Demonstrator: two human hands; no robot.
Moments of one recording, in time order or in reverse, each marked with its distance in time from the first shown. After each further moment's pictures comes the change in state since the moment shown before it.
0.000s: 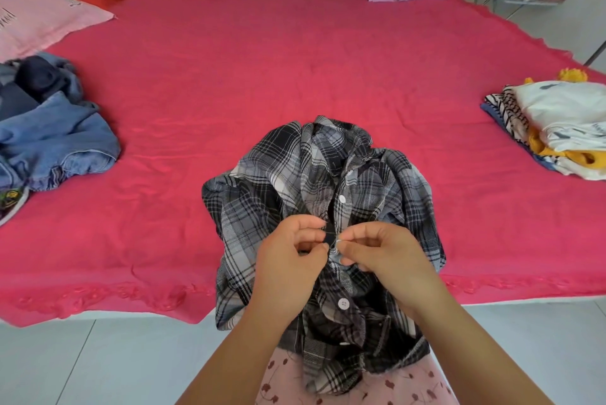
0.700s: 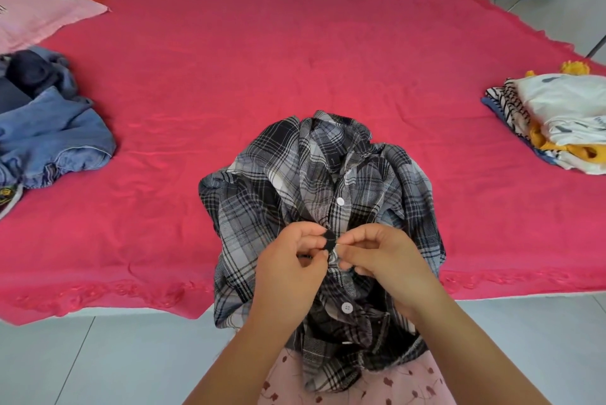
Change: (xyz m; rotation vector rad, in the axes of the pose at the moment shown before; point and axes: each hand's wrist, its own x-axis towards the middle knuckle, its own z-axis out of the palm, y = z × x) left_hand -0.006 -0.013 0.006 0.116 0.009 0.075; right_hand 0.000 0.007 0.001 0.045 -0.013 0.100
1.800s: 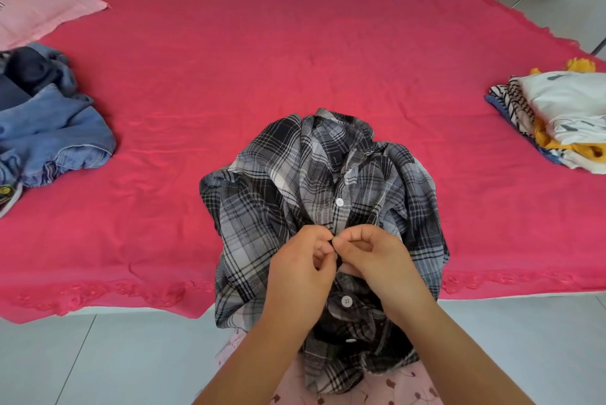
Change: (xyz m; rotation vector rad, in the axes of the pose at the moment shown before) left_hand 0.001 -0.008 0.014 0.164 0.013 0.092; right_hand 0.008 0.014 0.013 -0.039 0.089 -0.018
